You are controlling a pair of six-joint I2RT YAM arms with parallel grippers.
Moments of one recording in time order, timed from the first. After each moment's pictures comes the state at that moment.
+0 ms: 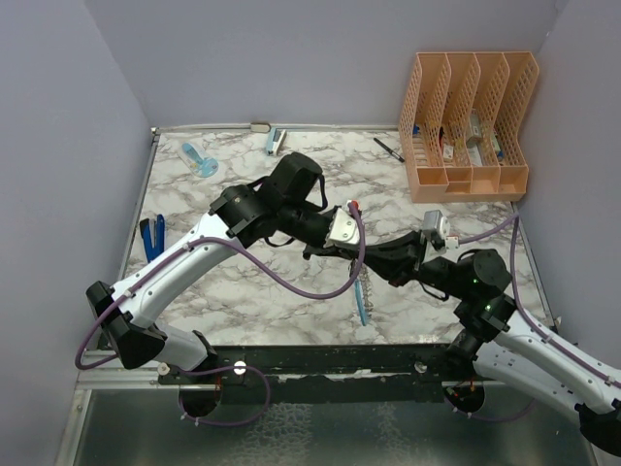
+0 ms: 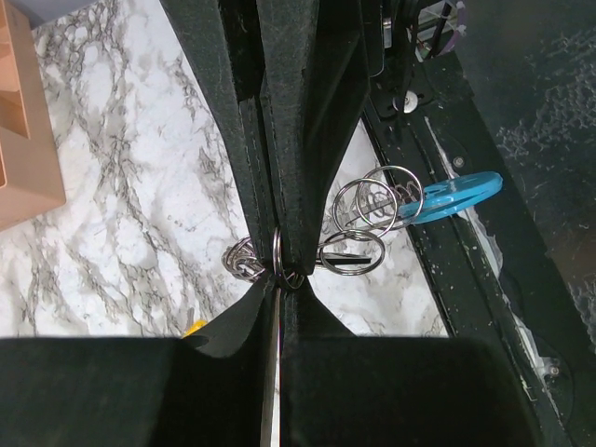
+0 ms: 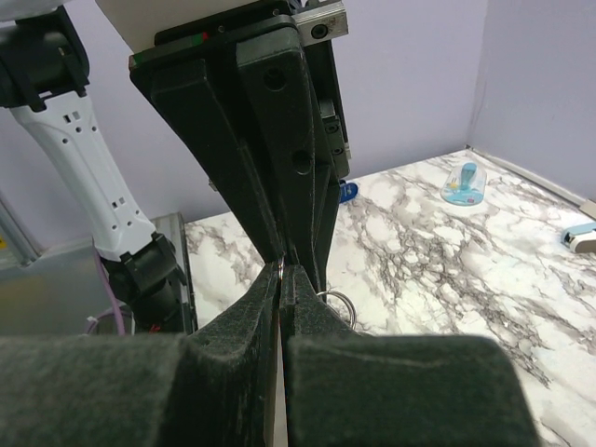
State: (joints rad) left arm -0.86 1.41 1.57 -0.89 0.80 0.74; right arm 0.81 0.63 0.54 0.39 -0.39 0.20
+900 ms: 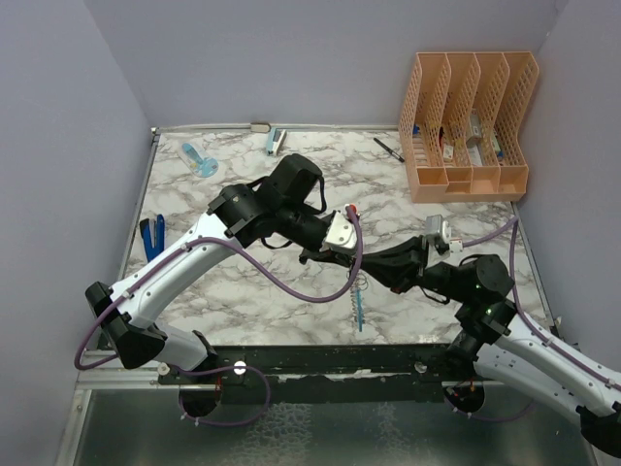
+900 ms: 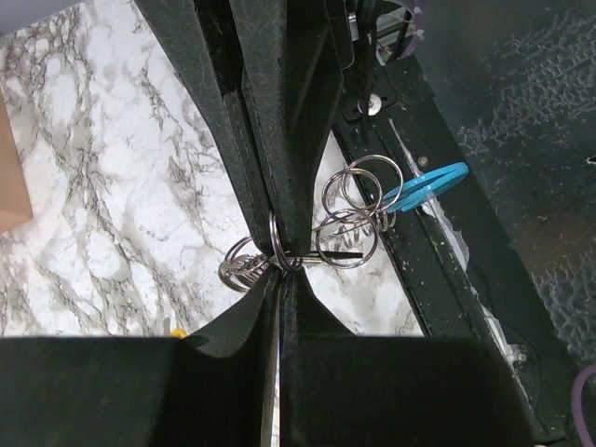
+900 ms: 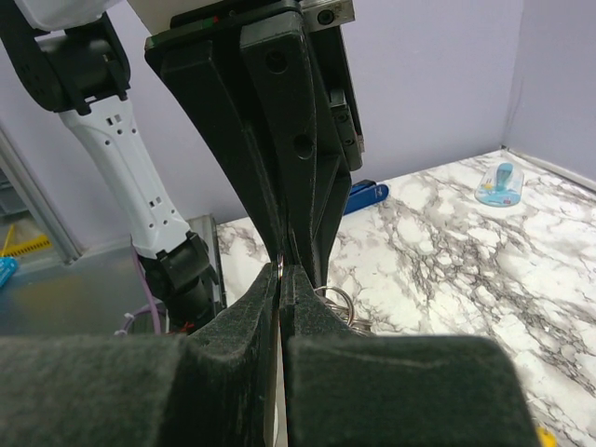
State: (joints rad) left arm -0.86 1.41 1.58 -0.97 0.86 0.78; right arm 0.81 0.60 0.50 0.42 -0.43 0.26
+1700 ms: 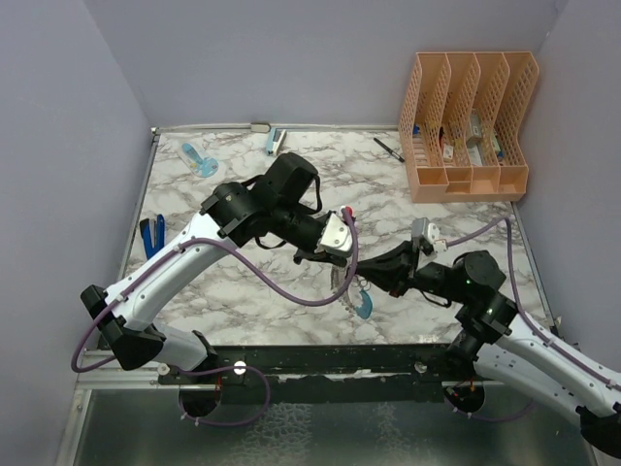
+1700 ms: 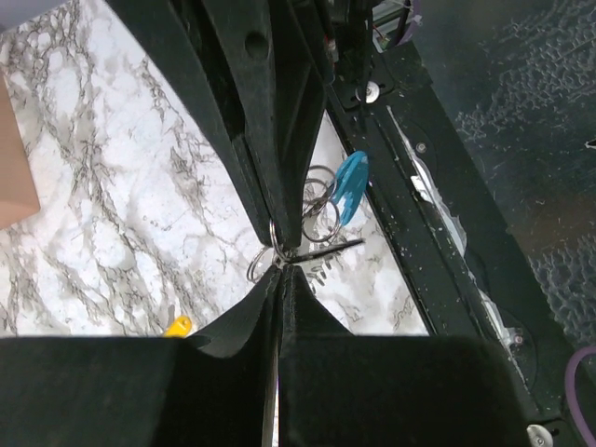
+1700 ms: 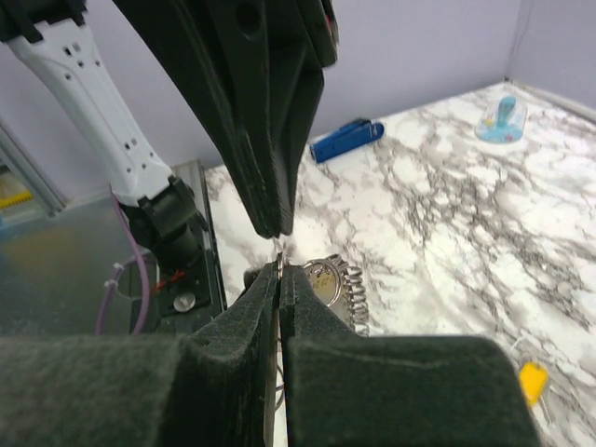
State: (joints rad) left arm -0.86 1.40 1.62 -1.05 0.84 0.83; right arm 0.81 0.59 0.51 0.27 -0.44 0.21
